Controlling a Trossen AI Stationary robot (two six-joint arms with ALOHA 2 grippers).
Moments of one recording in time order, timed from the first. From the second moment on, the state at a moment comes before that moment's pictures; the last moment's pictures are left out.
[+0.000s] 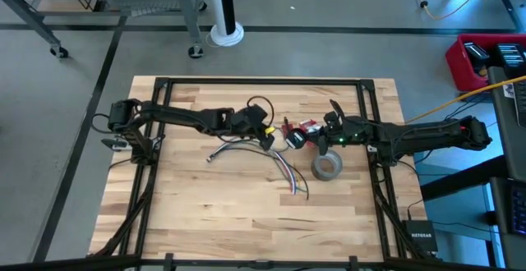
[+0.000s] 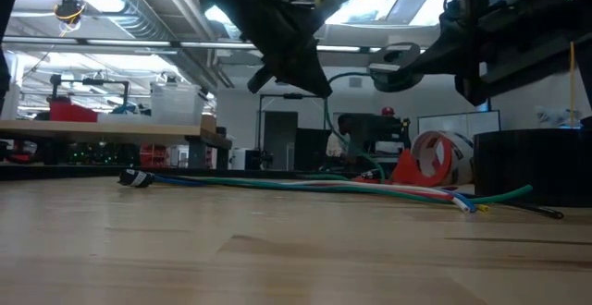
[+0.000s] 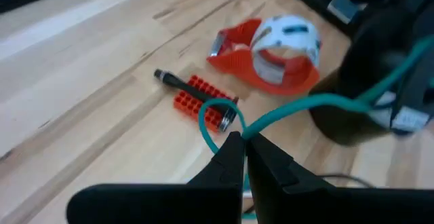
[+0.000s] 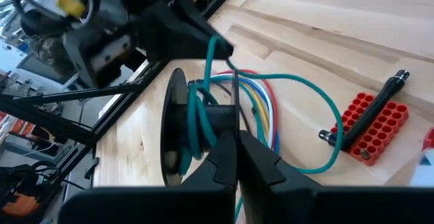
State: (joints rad) left arm 0.10 1.72 1.20 -0.14 -0.23 -0.58; right arm -0.07 0.86 0.40 0.10 0.05 0.77
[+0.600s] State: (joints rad) left arm 0.12 1.72 1.22 -0.02 -0.07 -0.63; right arm -0.07 0.95 0.40 0.03 0.30 0.73
